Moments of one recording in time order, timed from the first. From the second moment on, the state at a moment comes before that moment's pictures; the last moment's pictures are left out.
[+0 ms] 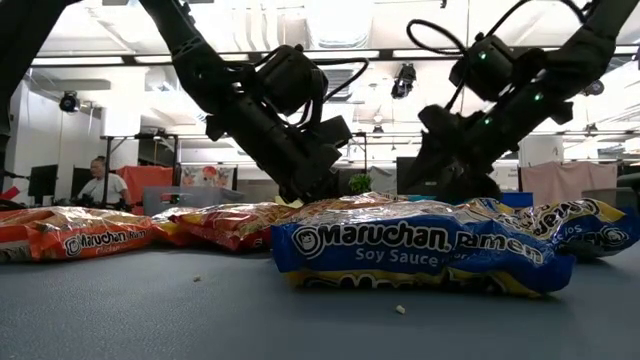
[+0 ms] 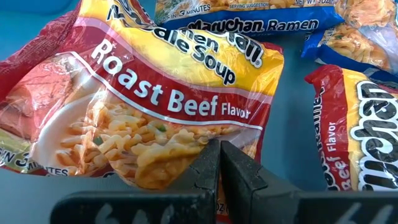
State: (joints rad) left arm 0.09 1.98 1.00 0.22 -0.04 -0.08; right arm -0.24 1.37 0.43 0.31 0.05 0.67
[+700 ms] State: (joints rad) left arm 0.09 1.98 1.00 0.21 -0.05 -0.08; right arm -0.24 1.64 0.59 0.41 -0.04 0.56
